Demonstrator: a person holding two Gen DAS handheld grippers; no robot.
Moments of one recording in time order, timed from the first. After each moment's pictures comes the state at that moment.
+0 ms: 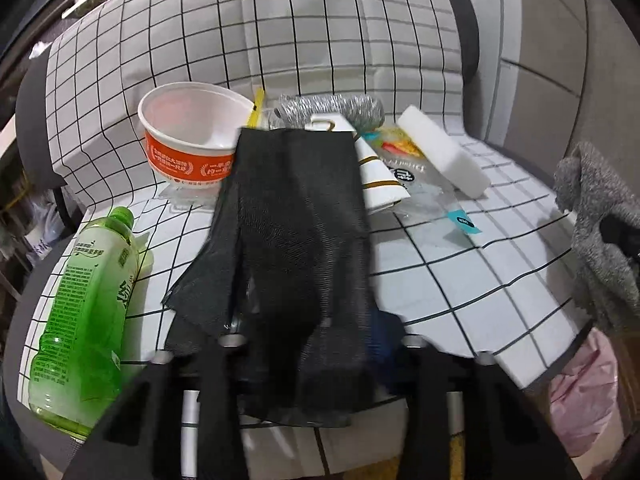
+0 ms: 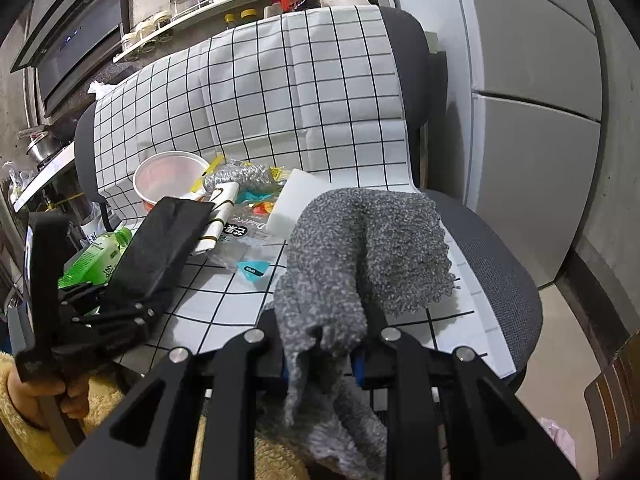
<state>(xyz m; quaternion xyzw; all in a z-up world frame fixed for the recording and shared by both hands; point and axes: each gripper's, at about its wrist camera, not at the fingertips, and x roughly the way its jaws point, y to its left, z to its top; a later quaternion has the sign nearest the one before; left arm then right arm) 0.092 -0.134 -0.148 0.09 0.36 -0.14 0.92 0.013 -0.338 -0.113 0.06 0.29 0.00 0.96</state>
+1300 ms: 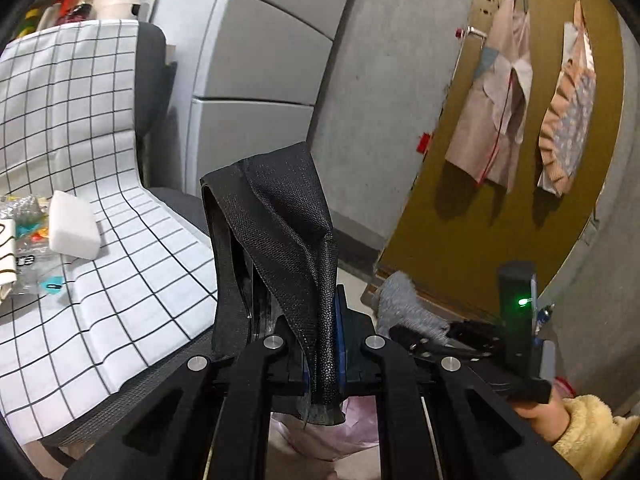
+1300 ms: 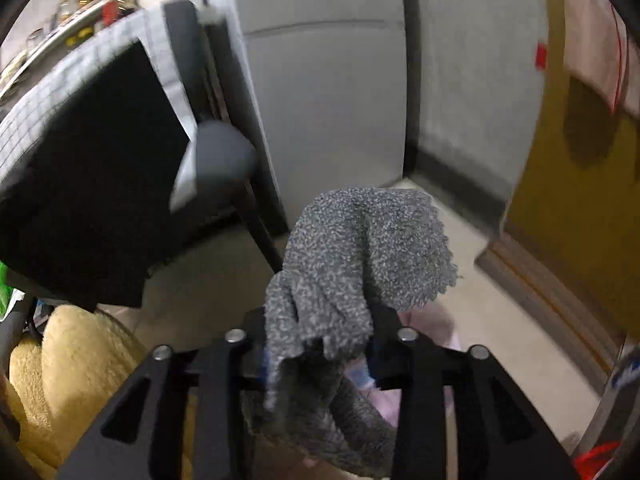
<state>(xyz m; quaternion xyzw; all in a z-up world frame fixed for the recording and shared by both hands) -0.056 -0.295 -0.101 0.05 0.29 -0.54 0.79 -0.162 -0.478 -0.177 0.16 0.36 -0.24 0.88</state>
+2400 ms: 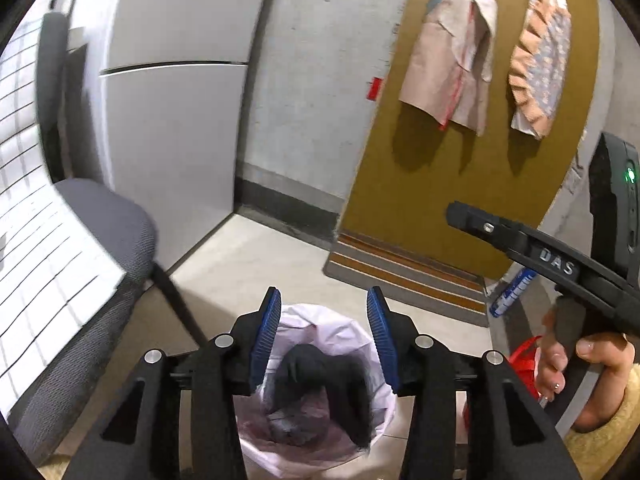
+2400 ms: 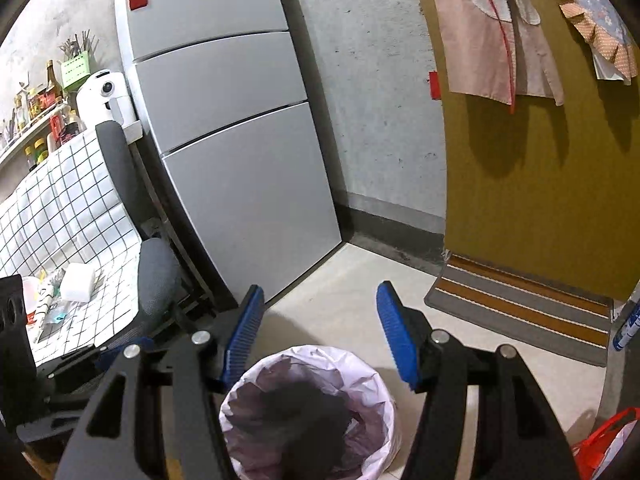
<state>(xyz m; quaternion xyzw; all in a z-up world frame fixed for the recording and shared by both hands) -0.091 -0.390 -0.148 0.10 0.31 -0.59 0.74 -0.251 -0.529 -0.117 0.20 0.21 -0.34 0.90</state>
